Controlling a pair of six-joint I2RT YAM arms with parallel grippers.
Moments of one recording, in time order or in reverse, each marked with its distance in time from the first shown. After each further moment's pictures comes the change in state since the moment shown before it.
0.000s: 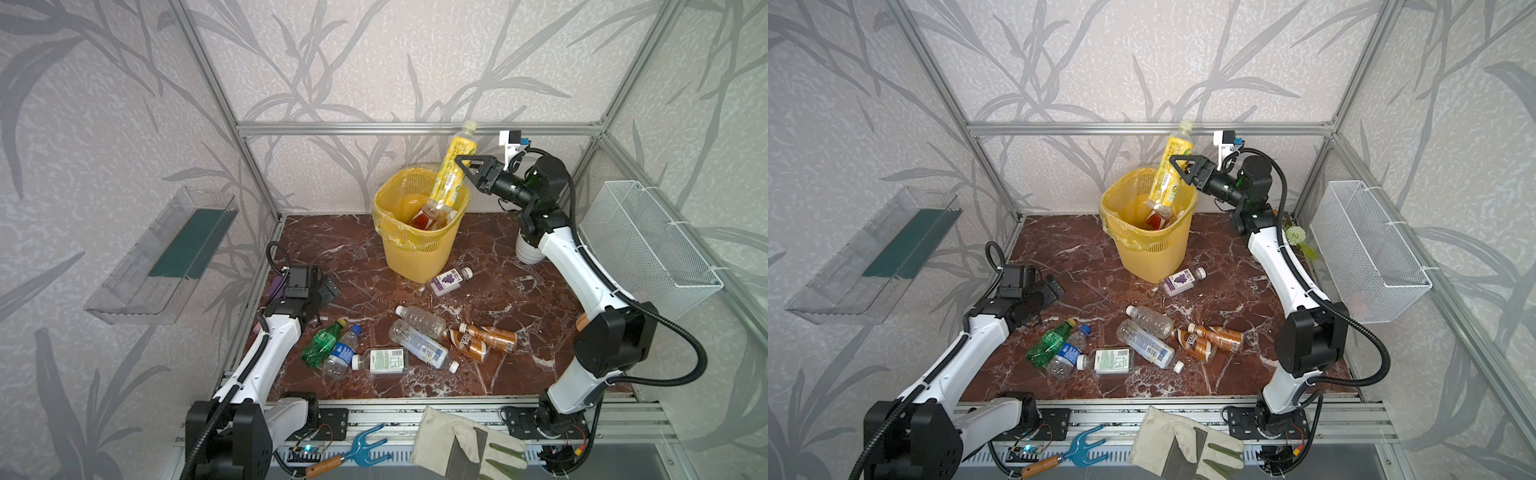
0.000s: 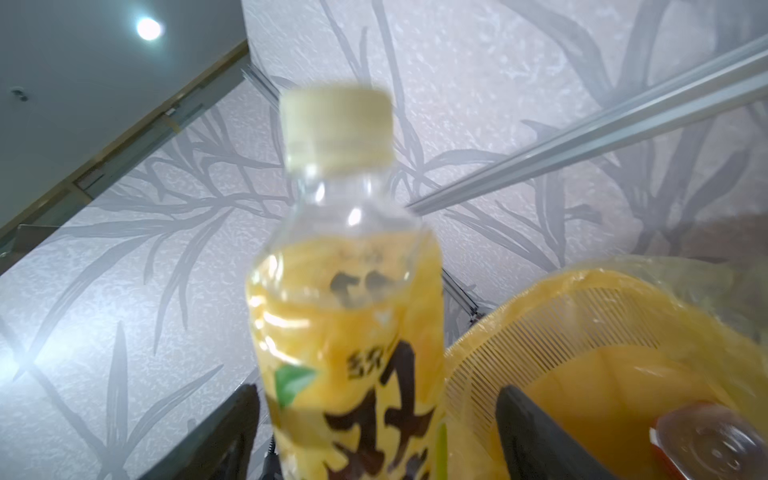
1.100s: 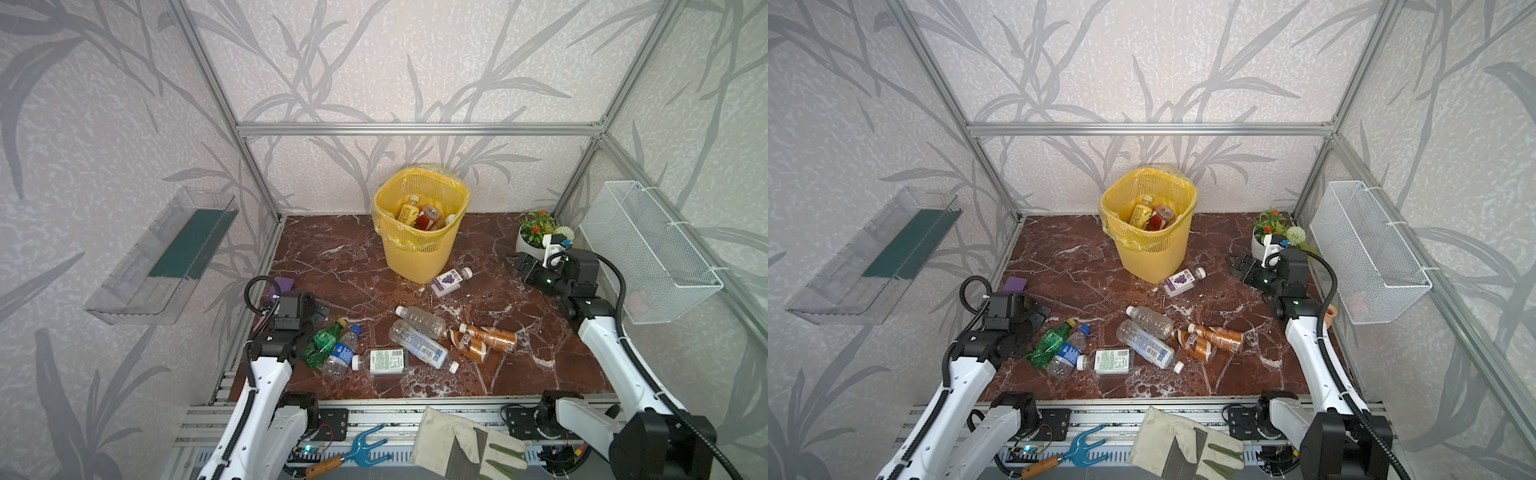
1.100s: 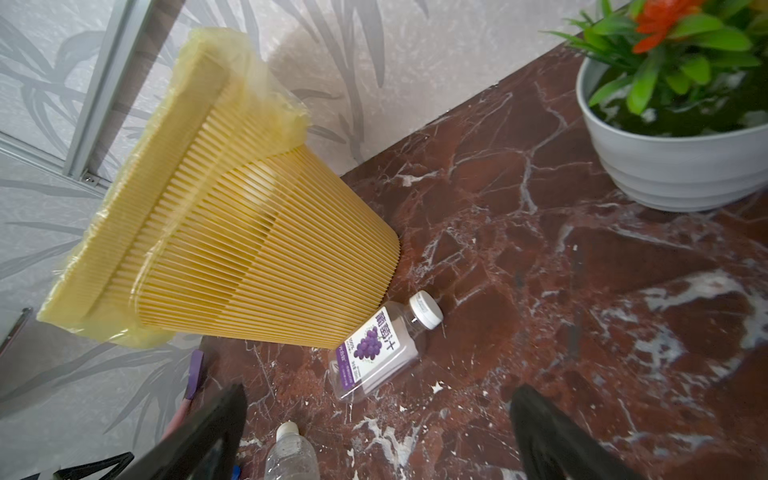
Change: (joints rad) left arm 0.006 -0.331 -0.128 -0.273 -0.039 -0.357; right arm -0.290 -0.663 -0.926 -0.361 0.253 -0.413
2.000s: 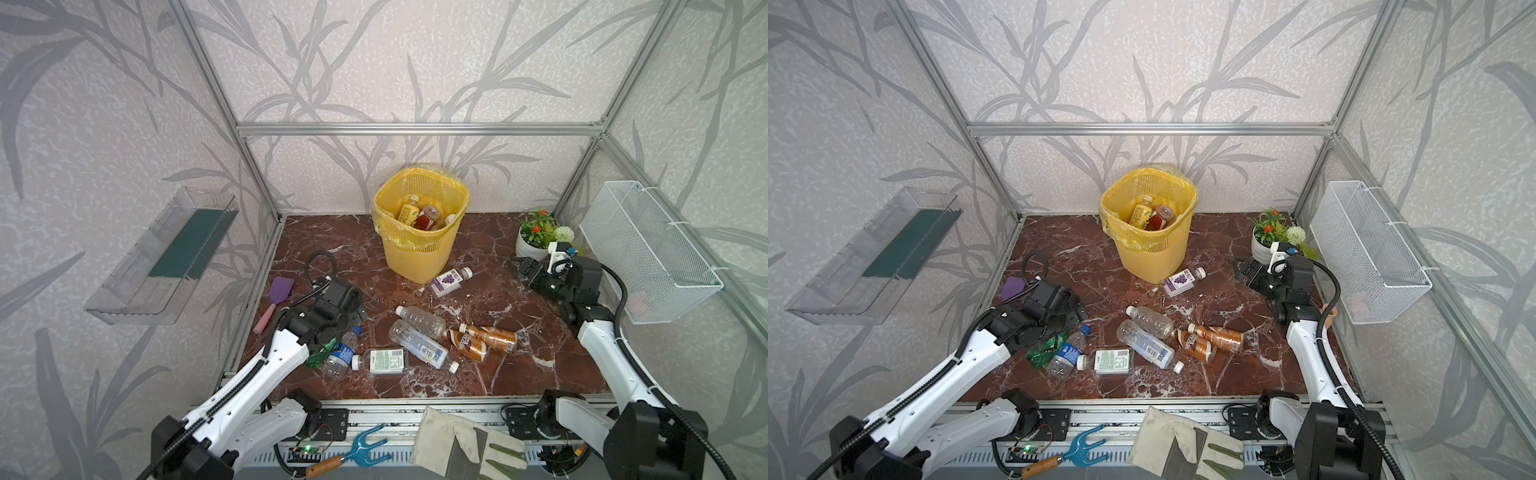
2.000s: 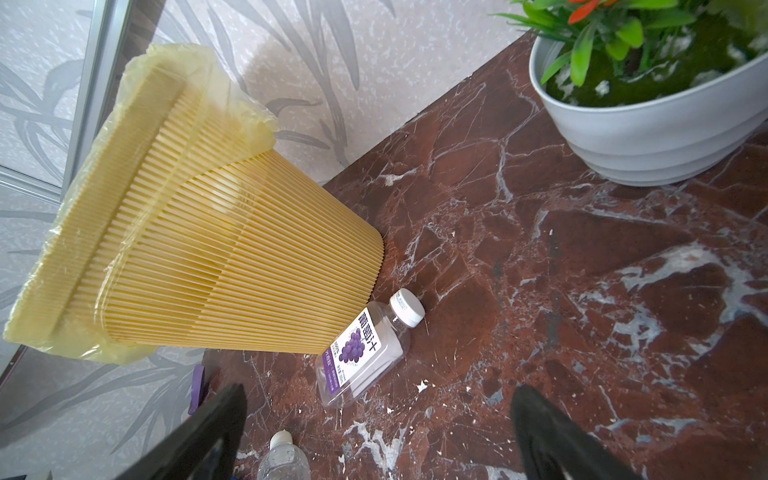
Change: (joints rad) left arm -0.586 0.266 0.264 -0.090 -0.105 0.177; right arm -0.066 0.032 -0.077 0.097 -0.060 0.040
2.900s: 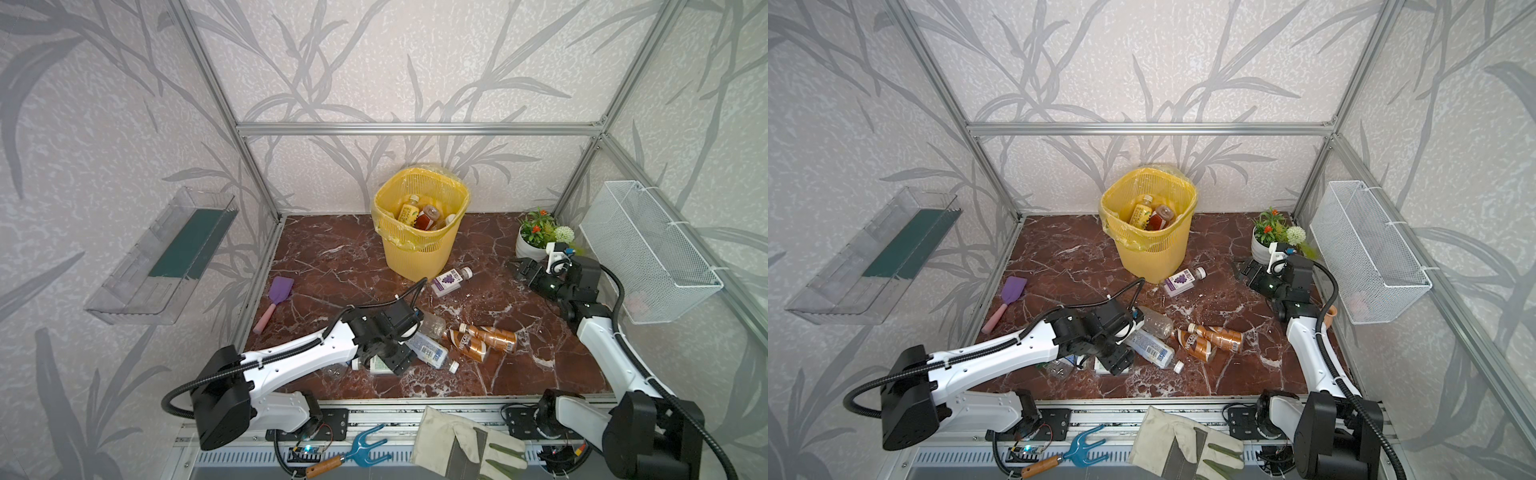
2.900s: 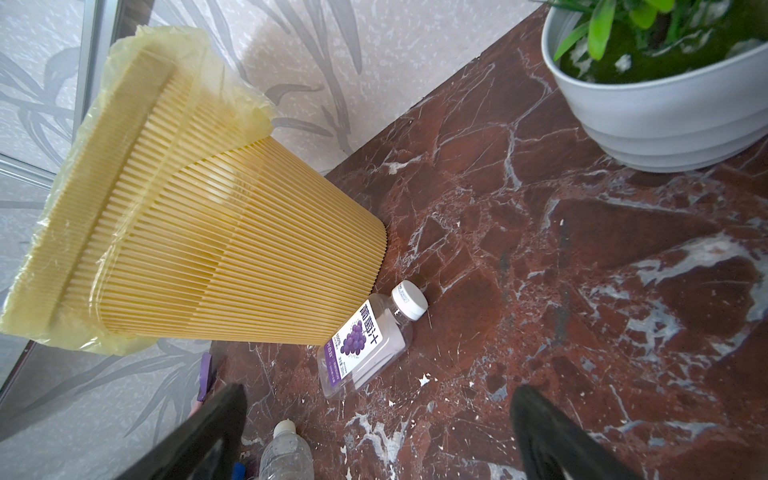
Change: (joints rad) left arm -0.360 0.283 0.029 0.035 0.263 0.742; right arm -0.015 0.034 0.000 0.009 -0.053 -0.011
